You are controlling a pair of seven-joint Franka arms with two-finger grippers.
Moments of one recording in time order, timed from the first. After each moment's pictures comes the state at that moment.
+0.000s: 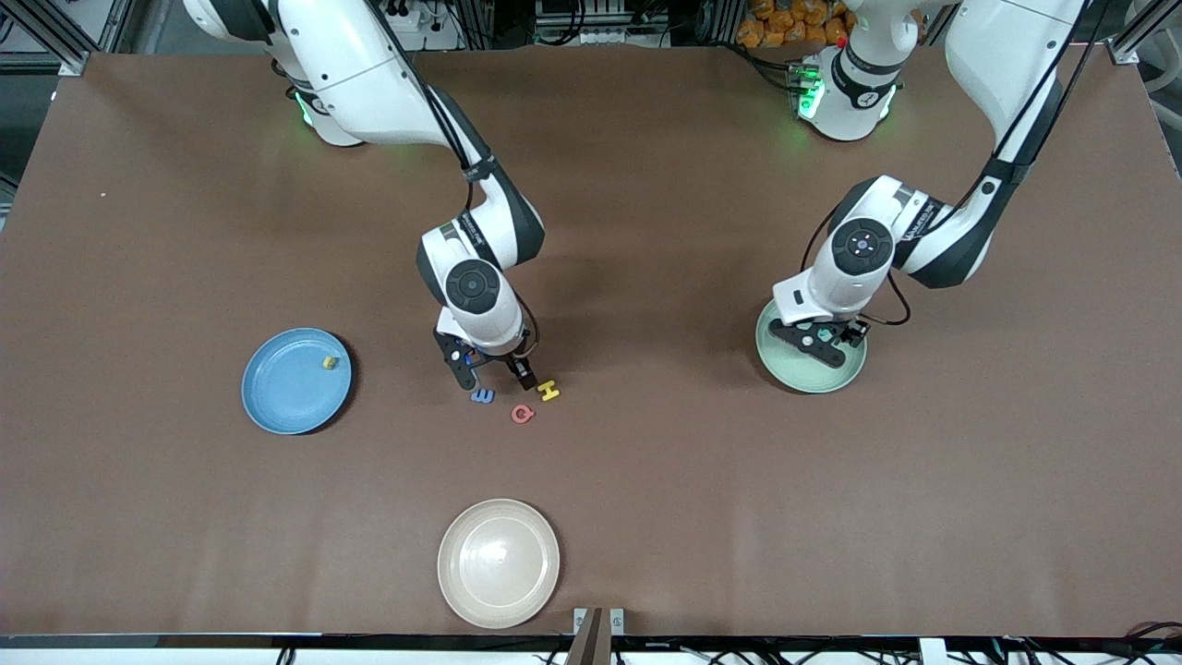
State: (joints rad) left arm 0.11 0.36 -0.48 -2.19 0.46 2.40 -0.12; right arm 0.73 0.72 -0.14 -1.72 0.16 2.41 1.55
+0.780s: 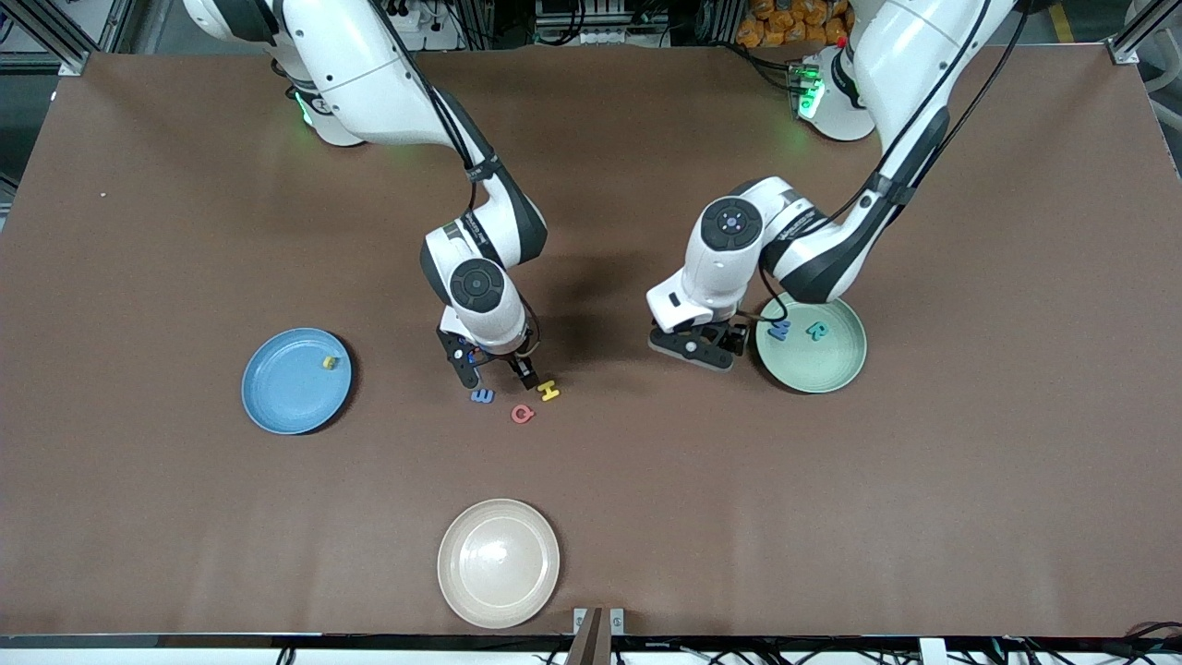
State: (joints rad) left arm -0.16 0.58 -0.50 -1.83 0.46 2.40 -0.52; right arm 0.73 0.72 -0.14 -1.72 0.16 2.41 1.57
